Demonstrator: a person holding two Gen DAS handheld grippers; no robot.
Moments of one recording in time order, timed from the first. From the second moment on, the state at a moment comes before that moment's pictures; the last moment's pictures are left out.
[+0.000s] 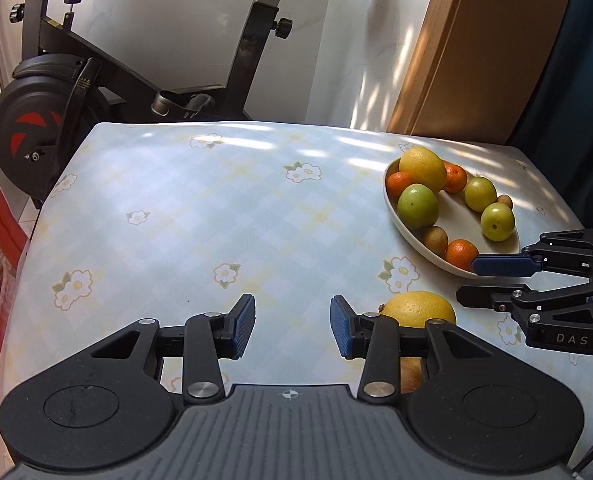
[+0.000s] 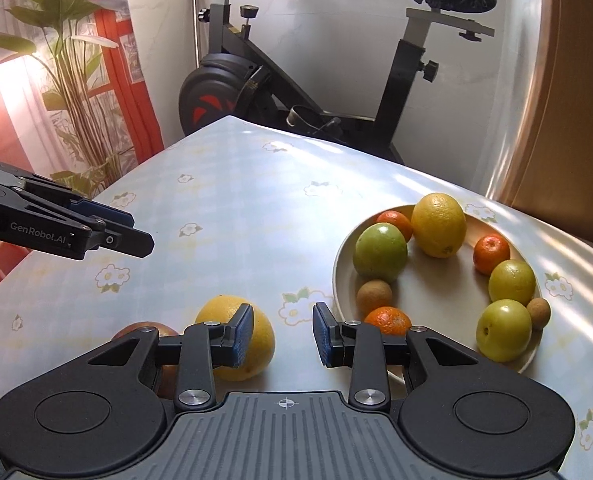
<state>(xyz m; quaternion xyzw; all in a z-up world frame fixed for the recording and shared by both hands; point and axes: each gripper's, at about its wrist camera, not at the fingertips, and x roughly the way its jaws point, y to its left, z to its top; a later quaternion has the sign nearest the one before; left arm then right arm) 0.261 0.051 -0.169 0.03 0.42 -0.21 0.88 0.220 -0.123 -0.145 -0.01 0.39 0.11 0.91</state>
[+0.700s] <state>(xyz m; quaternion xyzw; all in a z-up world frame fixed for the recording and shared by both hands) 0.287 0.019 -0.197 -0.10 0.48 -0.29 0.82 0.208 -0.134 -0.154 -0.02 0.40 0.13 0.91</state>
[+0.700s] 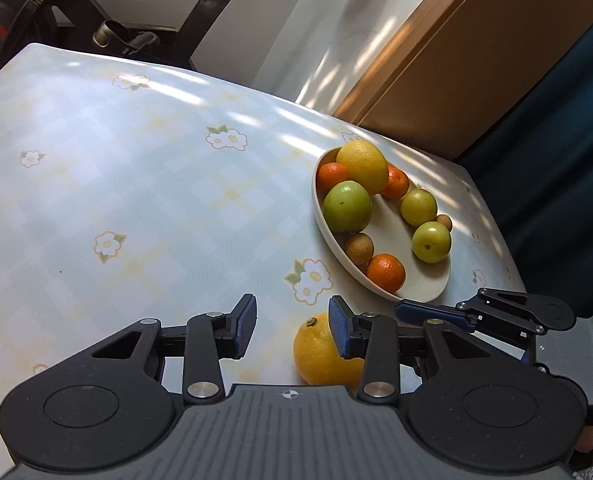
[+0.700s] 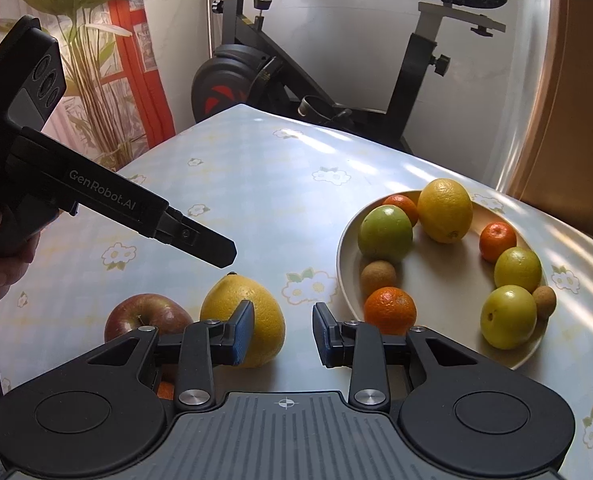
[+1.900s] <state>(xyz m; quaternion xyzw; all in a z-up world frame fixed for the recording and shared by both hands) 0.270 -0.027 -0.193 -0.05 0.47 -0.34 0.81 0.193 -0.142 -0.187 0.02 0.41 0.17 0.89</state>
